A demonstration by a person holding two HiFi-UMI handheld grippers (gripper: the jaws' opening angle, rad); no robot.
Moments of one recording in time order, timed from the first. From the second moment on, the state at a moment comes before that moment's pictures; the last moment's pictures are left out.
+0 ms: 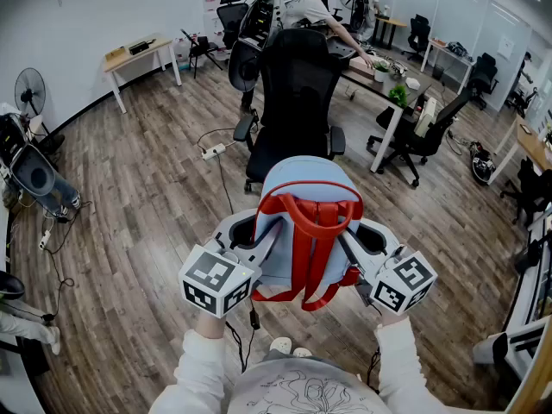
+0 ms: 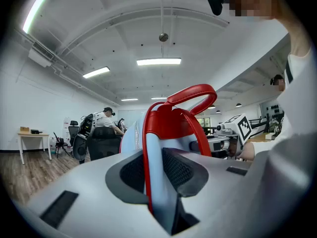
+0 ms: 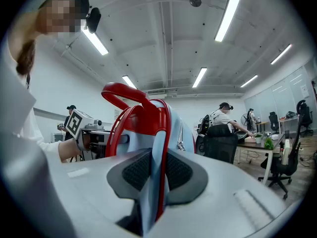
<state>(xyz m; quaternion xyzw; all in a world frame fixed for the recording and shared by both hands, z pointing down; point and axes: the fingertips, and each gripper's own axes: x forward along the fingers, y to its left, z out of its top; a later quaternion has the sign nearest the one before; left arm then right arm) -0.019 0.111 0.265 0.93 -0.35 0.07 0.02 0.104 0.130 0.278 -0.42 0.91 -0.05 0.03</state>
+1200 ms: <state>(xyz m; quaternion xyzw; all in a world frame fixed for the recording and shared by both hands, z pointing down) -0.047 0.082 0.276 0.94 -0.34 0.07 0.03 0.077 0.101 0.289 -0.44 0.90 -0.06 0.01</state>
